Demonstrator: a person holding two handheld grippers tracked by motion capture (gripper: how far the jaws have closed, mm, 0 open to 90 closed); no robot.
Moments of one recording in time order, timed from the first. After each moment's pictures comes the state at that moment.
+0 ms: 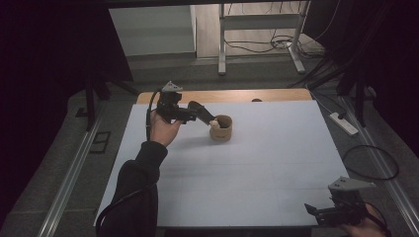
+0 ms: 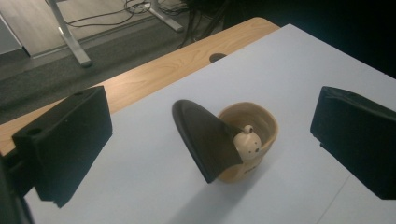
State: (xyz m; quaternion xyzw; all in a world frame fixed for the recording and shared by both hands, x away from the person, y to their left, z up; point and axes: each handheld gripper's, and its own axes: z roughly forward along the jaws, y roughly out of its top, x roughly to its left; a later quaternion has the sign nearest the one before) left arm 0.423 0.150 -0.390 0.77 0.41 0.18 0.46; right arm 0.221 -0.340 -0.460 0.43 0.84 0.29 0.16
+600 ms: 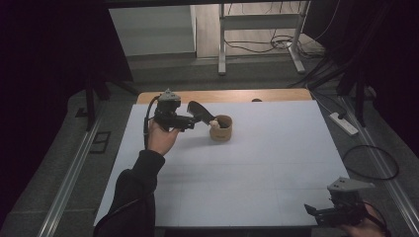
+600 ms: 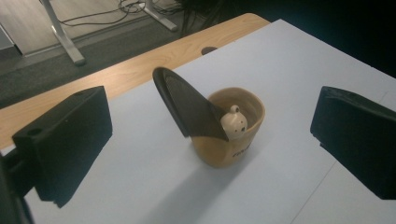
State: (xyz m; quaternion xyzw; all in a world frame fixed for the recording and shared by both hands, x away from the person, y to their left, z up) left arm 0.404 0.155 -0.402 0.77 0.41 0.17 0.46; right arm 0.221 -0.338 -0.459 0.43 0.84 0.29 0.17
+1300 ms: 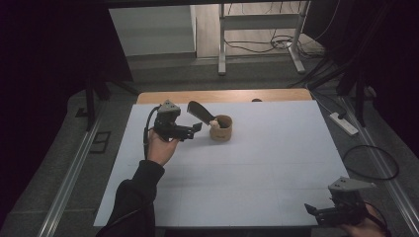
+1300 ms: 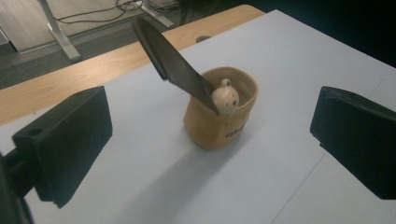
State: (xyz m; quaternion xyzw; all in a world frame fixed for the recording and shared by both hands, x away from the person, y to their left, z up) left arm 0.386 0.155 -0.424 0.77 0.40 0.17 0.46; right arm 0.221 -0.340 -0.459 0.43 0.84 0.29 0.17
